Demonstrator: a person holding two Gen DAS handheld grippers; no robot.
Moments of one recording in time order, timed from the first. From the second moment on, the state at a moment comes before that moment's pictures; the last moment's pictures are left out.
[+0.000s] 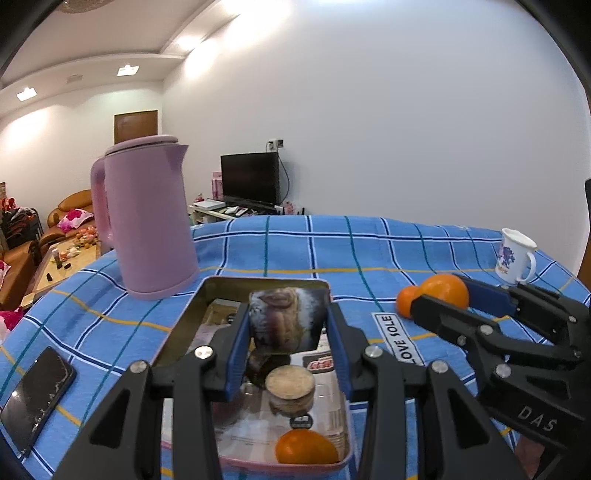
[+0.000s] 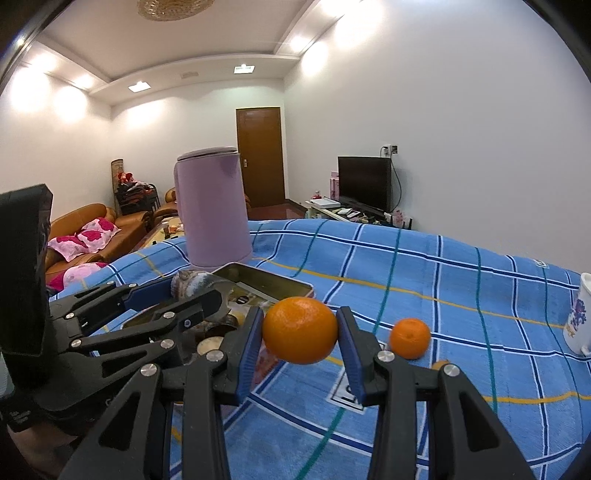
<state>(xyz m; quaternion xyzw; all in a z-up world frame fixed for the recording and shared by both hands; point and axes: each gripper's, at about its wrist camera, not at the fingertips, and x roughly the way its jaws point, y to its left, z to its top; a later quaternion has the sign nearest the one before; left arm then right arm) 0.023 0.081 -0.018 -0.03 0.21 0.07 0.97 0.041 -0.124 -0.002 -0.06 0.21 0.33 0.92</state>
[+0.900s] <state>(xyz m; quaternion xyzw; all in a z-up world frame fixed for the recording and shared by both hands) 0.010 0.139 -0.026 -0.05 0.24 0.13 0.96 0.033 -0.068 -0.012 -0.08 0.23 0.38 0.89</state>
